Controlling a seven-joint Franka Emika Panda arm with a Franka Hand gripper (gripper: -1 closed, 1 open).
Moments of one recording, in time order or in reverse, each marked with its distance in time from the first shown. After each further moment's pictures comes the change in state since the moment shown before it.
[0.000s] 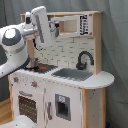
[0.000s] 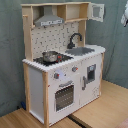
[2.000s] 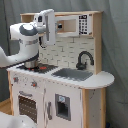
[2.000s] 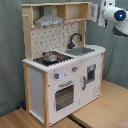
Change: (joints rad) arm -0.048 0.397 0.172 0.212 0.004 0.204 0.051
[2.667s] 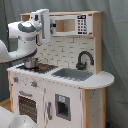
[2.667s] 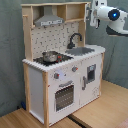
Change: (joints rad) arm -0.028 0.112 0.114 0.131 0.000 0.000 0.014
